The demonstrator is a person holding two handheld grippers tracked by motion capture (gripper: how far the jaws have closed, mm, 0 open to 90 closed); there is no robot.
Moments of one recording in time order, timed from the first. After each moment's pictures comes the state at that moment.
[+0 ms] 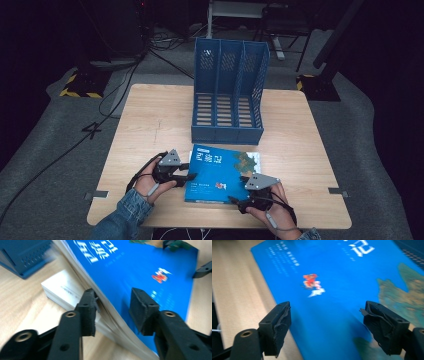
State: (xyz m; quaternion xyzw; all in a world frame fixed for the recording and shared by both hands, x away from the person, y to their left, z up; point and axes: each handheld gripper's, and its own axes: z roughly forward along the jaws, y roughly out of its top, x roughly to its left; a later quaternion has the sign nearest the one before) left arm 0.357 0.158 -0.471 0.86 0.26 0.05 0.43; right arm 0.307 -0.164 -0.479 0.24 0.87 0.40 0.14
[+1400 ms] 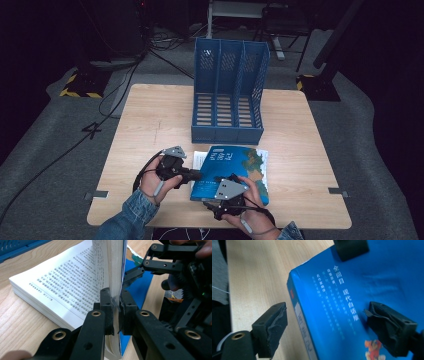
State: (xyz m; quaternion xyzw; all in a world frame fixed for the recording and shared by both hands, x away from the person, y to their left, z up) left arm 0.350 0.133 -0.426 0.84 0.32 -0.07 0.43; right arm 0.292 -0.091 -0.468 0.12 0.89 0.40 0.20
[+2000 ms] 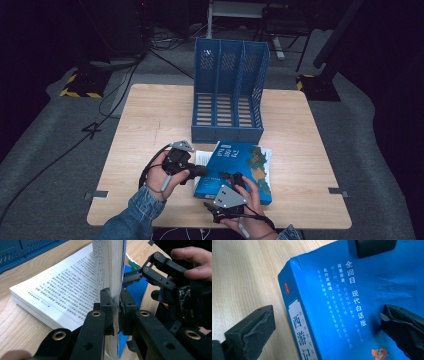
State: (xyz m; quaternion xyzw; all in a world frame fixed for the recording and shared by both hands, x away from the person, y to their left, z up) left arm 0.353 0.118 -0.405 0.84 0.33 -0.07 0.42; right arm 0.283 -0.090 -0.478 0.11 0.86 0.40 0.30
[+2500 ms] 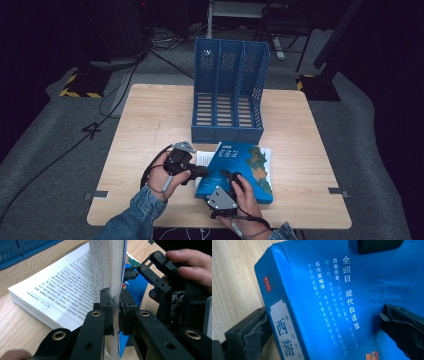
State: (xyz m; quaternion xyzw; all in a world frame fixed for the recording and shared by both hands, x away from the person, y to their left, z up) left arm 0.356 0.116 -0.412 0.84 0.33 -0.07 0.42; right arm 0.285 -0.079 -0.489 0.11 0.86 0.34 0.37
